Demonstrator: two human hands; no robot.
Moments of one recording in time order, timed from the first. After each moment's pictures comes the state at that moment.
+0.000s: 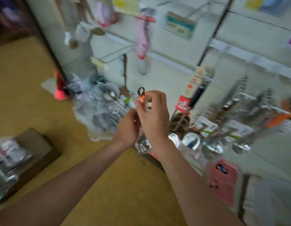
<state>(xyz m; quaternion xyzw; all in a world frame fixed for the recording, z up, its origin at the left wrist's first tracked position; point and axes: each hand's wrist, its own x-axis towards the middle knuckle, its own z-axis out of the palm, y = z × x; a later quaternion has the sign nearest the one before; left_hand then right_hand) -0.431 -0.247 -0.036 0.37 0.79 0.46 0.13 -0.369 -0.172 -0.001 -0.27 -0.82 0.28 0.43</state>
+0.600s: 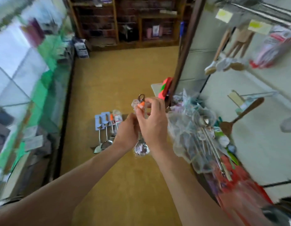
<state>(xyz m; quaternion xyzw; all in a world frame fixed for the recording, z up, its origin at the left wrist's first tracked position) -0.575 -0.617 0.002 0.06 0.91 0.42 -0.02 -0.578 -0.516 0.020 0.04 -0.83 0.43 0.34</state>
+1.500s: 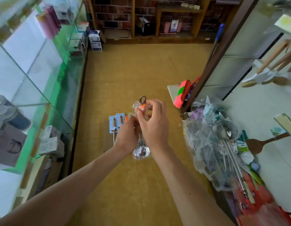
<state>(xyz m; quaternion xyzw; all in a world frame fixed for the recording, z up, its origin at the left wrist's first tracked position) -0.676 -0.743 -0.020 -0.01 0.90 0.43 0.00 -0.688 -0.642 0.000 0.05 -0.85 0.44 0.29</state>
